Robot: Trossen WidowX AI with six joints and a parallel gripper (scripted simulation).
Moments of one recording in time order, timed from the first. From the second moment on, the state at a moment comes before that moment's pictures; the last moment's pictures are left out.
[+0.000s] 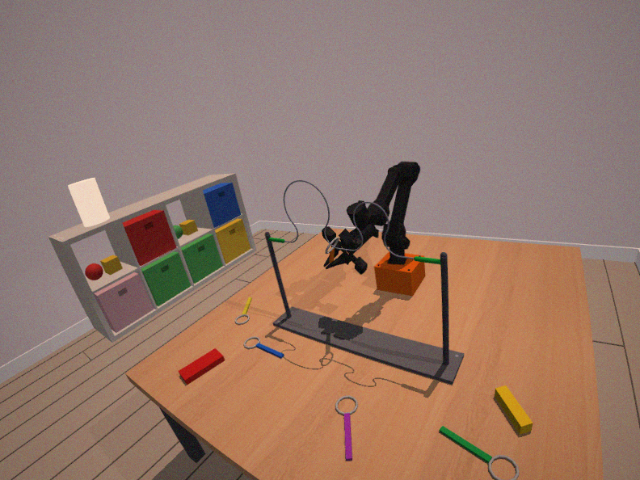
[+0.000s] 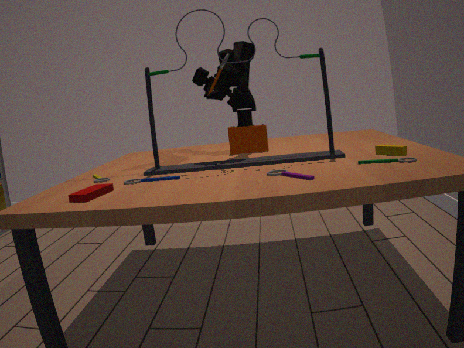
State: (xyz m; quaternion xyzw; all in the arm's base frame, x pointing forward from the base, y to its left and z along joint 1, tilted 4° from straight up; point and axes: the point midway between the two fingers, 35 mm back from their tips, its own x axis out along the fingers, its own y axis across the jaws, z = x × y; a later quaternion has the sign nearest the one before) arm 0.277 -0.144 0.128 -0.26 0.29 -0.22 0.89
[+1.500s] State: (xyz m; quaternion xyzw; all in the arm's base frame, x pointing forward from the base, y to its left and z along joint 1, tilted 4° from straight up) arm 0.296 -0.036 0.101 0.03 0.30 -0.15 0.94
